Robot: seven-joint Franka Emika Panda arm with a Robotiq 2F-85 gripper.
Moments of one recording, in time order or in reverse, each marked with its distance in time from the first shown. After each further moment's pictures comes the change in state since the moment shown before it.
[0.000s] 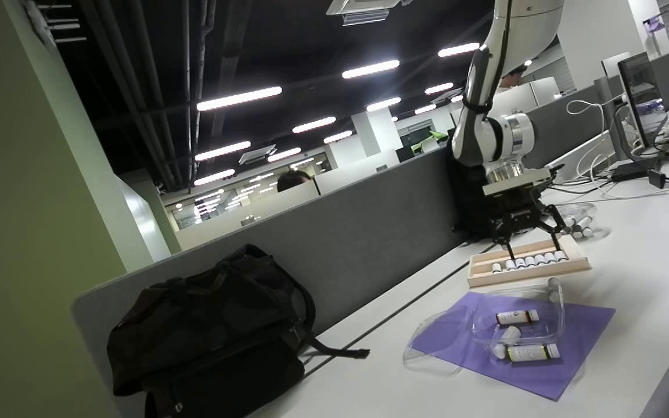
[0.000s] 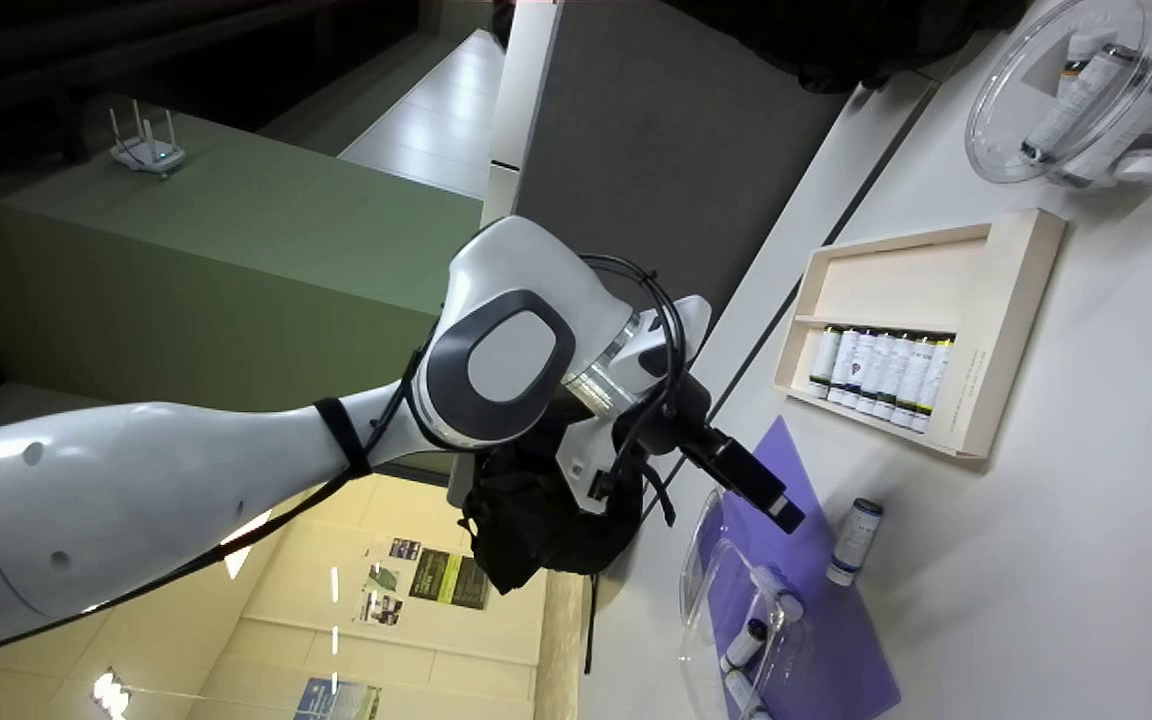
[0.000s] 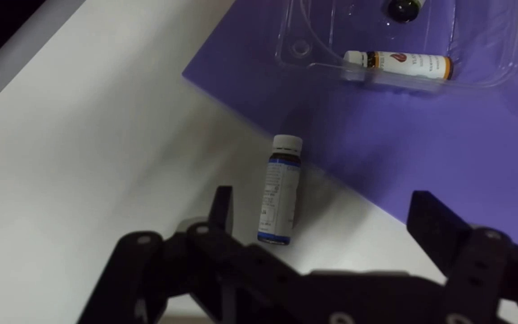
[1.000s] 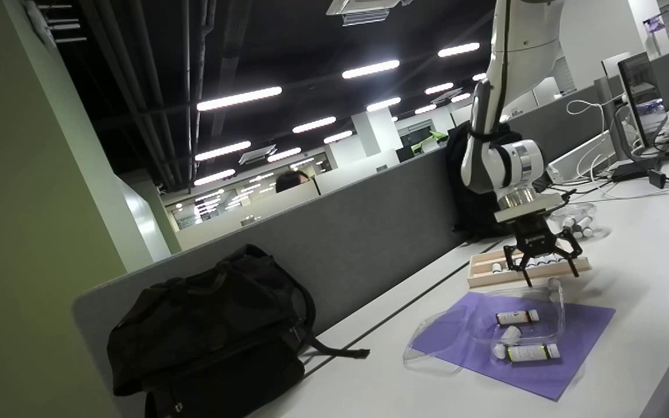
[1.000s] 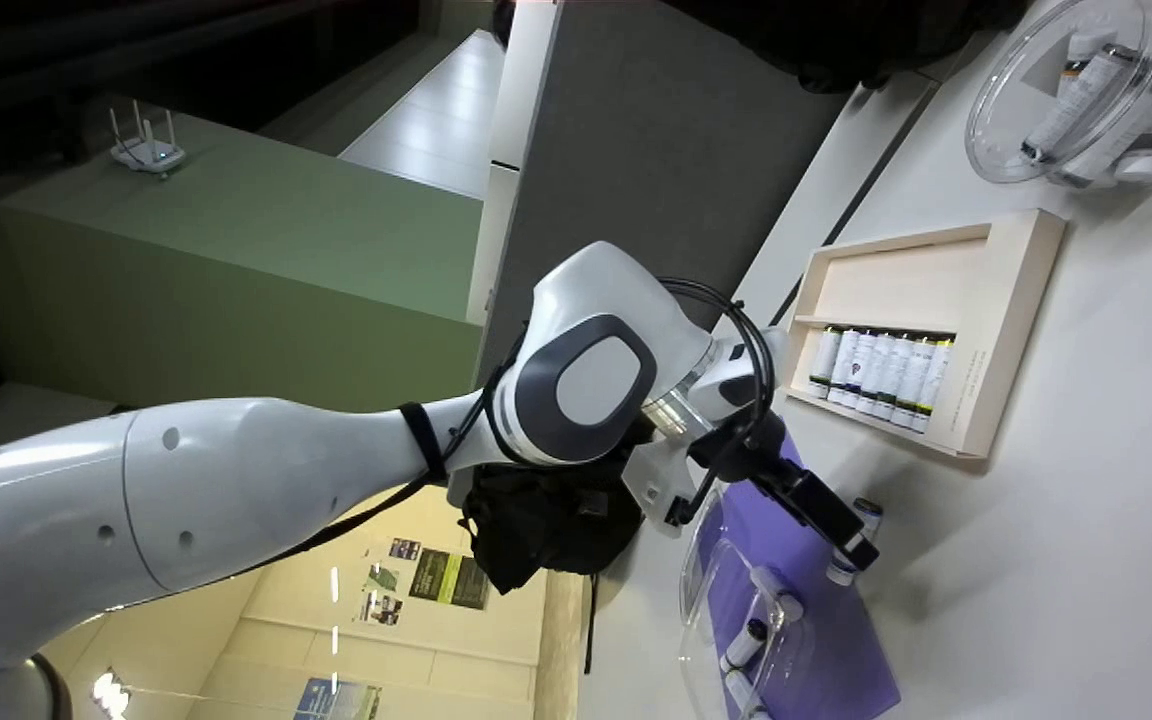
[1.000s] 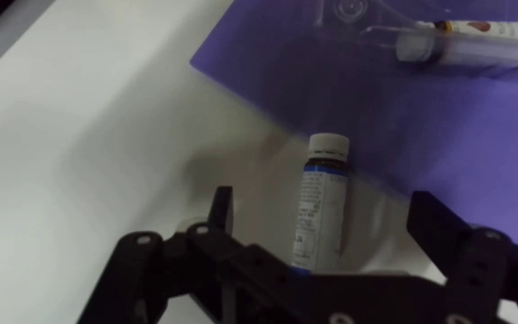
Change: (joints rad) arm -0.003 0.145 0.009 0.033 0.014 0.044 -0.005
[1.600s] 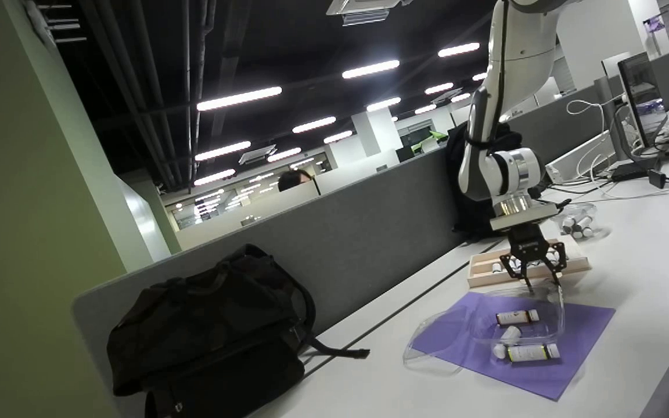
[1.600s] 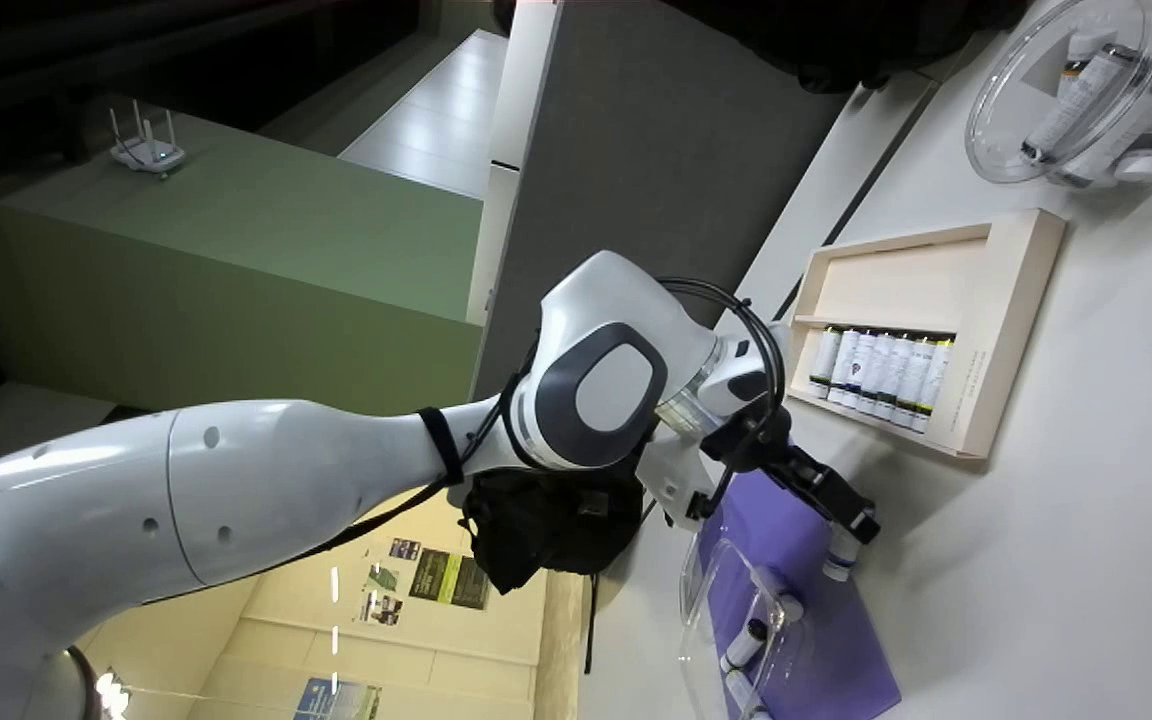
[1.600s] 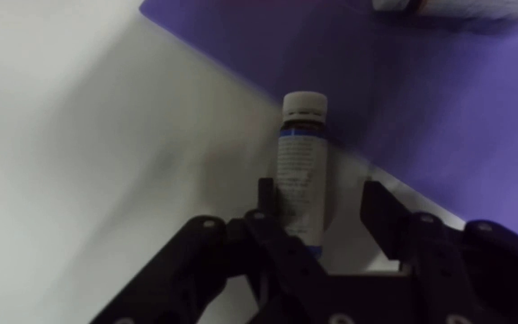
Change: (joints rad) arm 0.001 0.042 0.023 0.031 0.007 0.093 0.000
